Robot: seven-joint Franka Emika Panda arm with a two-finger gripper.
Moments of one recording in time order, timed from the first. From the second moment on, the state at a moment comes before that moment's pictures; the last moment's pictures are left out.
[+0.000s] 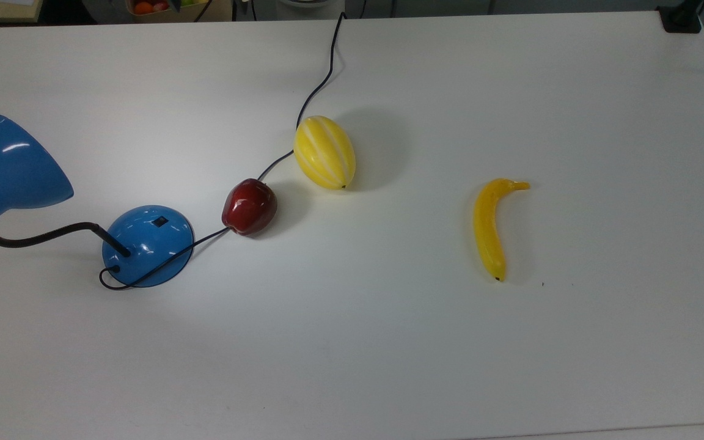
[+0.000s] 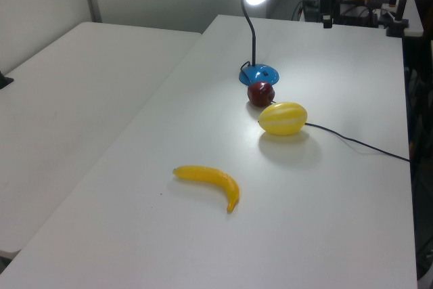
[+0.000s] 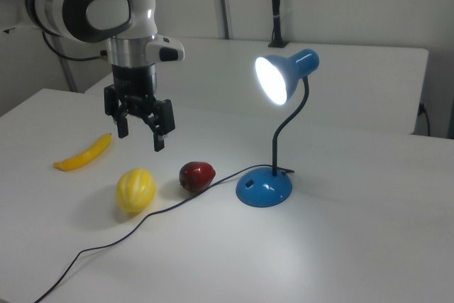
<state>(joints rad) -0.07 -0.01 -0.06 -1.71 0.03 1.55 -0.12</state>
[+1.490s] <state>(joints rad) -0.23 0.21 -0.06 -1.66 0.04 2.00 0.02</state>
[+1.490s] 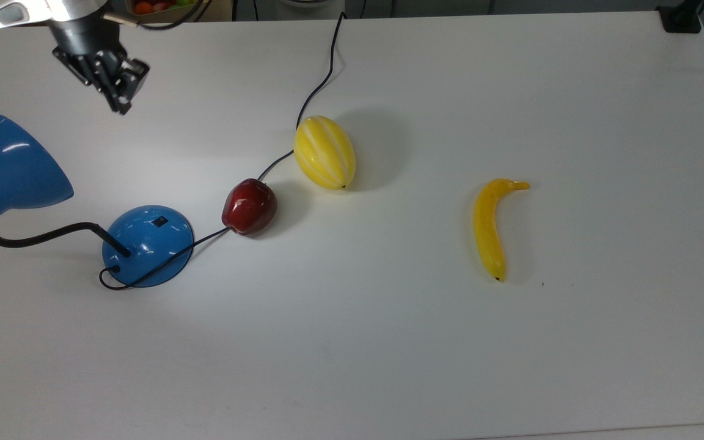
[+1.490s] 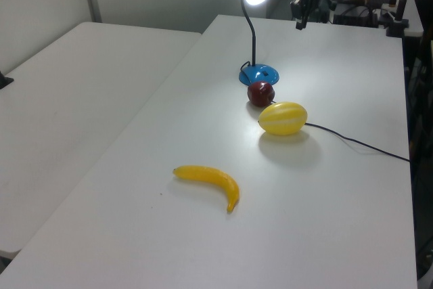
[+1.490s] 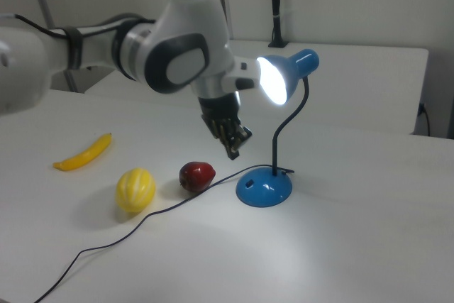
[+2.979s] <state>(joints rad) -0.18 0.45 -0.05 -1.65 0.04 2.34 0.19</state>
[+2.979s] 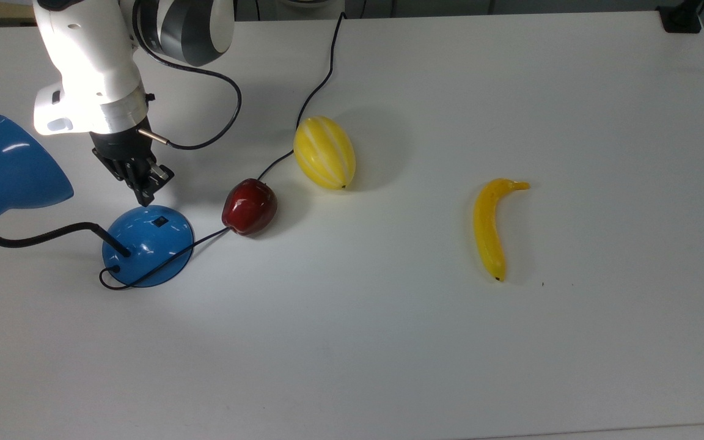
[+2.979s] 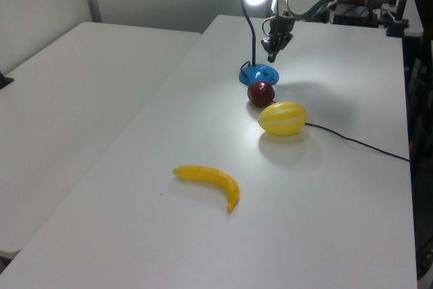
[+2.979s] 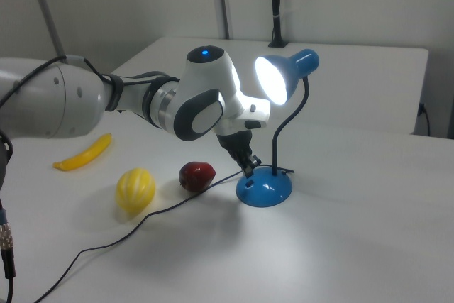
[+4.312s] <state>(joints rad) -0.15 0.51 -0.05 -1.66 0.01 2.35 0.21</state>
